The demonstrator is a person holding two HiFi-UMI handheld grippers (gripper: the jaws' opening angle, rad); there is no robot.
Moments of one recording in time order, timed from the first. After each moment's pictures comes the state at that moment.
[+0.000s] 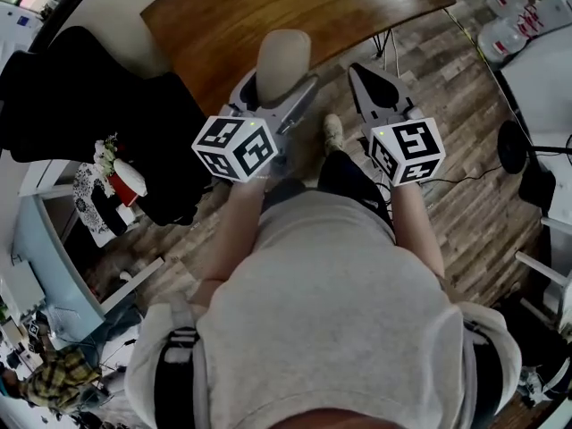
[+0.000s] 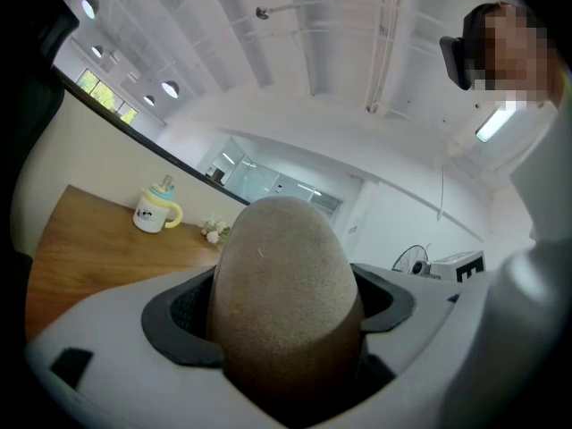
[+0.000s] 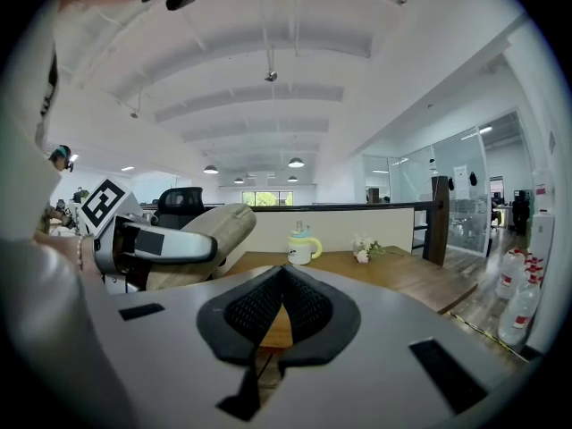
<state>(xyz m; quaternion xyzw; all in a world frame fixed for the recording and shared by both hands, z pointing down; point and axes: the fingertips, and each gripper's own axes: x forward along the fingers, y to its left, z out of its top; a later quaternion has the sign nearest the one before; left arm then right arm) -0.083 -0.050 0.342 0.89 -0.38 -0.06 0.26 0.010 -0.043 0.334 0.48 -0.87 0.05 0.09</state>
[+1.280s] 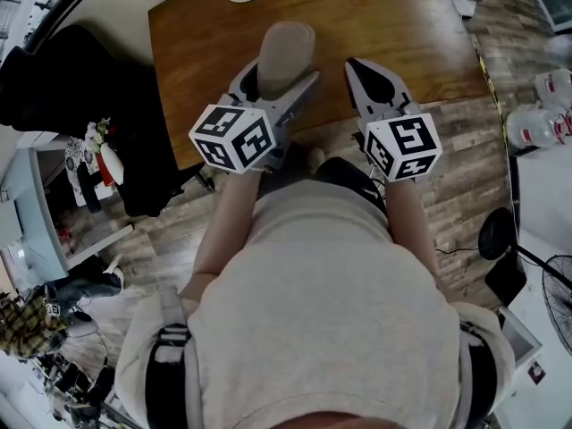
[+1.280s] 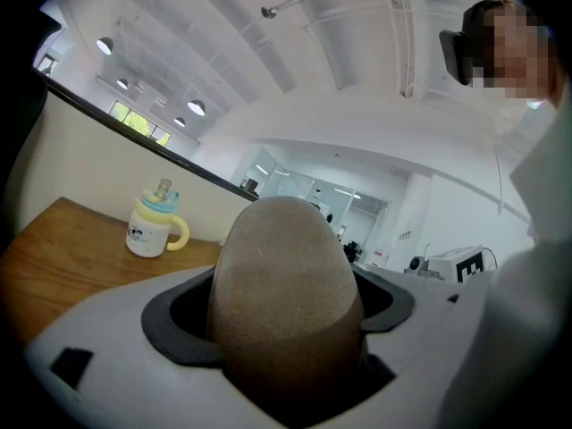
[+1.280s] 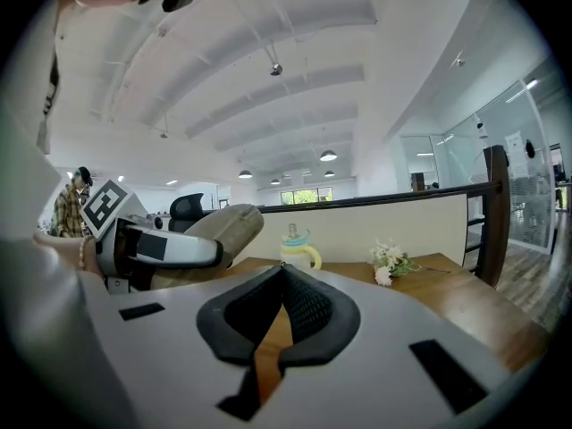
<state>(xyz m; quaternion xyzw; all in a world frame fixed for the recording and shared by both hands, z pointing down) -0.013 -0.265 0.351 0.82 -0.51 -0.05 0.25 0.066 -0.282 0.347 0.34 -0.93 0.07 0.08</state>
